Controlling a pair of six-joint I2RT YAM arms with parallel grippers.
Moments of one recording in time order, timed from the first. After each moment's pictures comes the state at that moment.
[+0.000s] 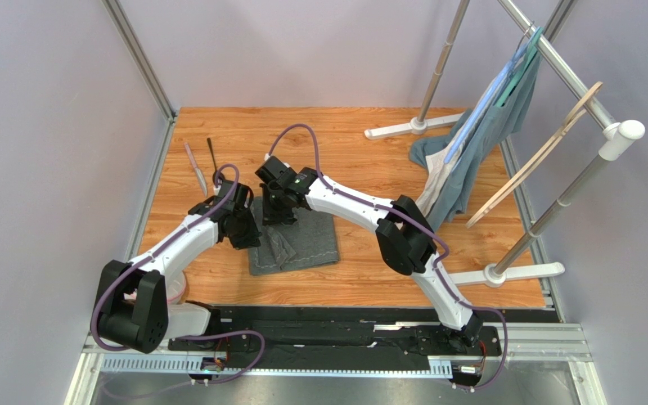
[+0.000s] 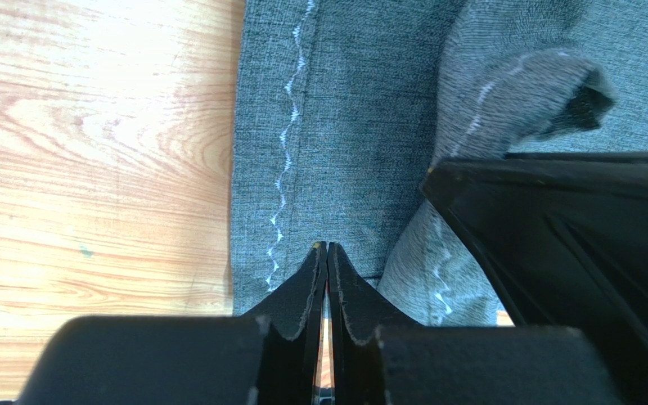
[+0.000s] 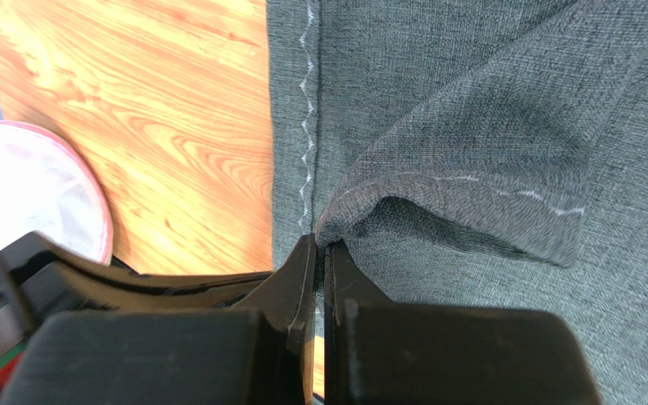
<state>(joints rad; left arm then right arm) -0.29 1.28 0.74 -0.59 0.02 -0.68 0.96 2.31 2.04 -0.67 -0.08 0.81</state>
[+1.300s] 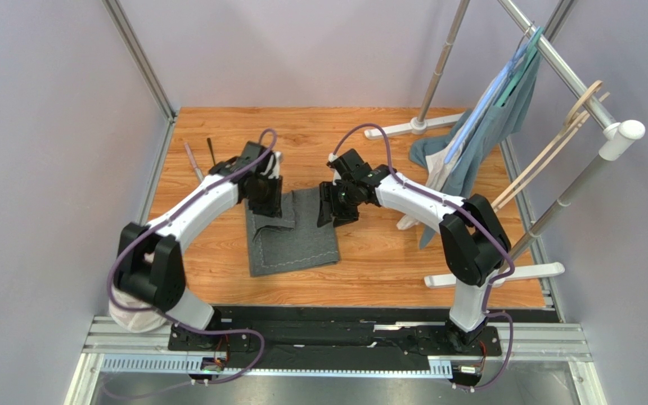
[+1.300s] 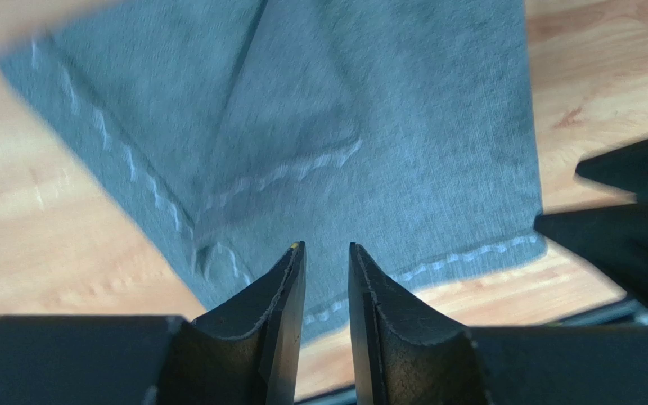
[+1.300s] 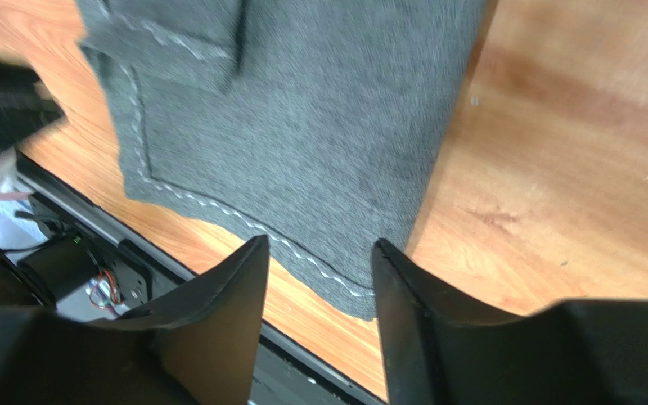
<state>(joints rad) -0.38 1.49 1.12 -0.72 0.13 -0.31 0.69 1.85 1.39 -0.56 -0.29 0.57</state>
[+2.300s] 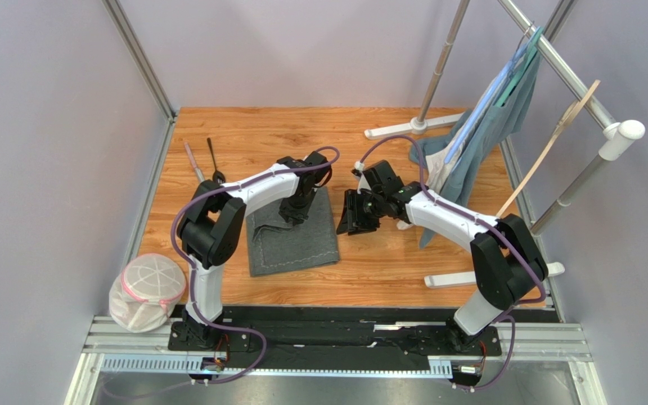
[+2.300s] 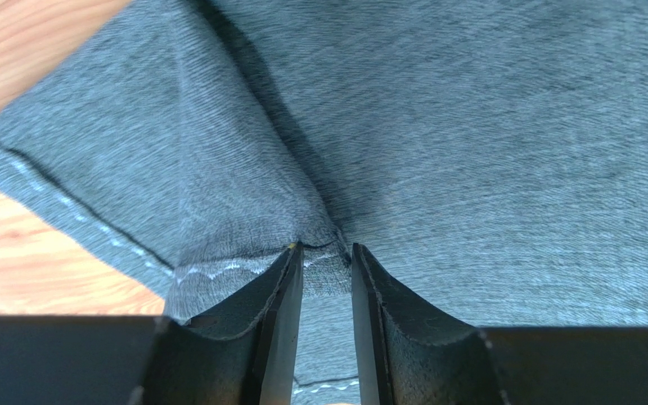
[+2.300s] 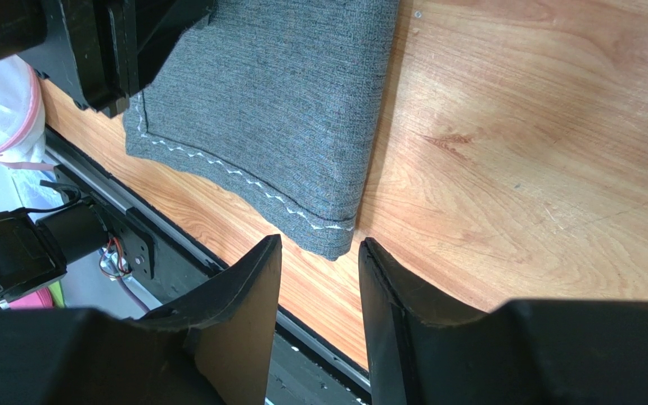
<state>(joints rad) -0.64 1.98 1.46 -0.87 -0.24 -0.27 0.60 1.61 1.06 -0.41 -0.39 0.57</state>
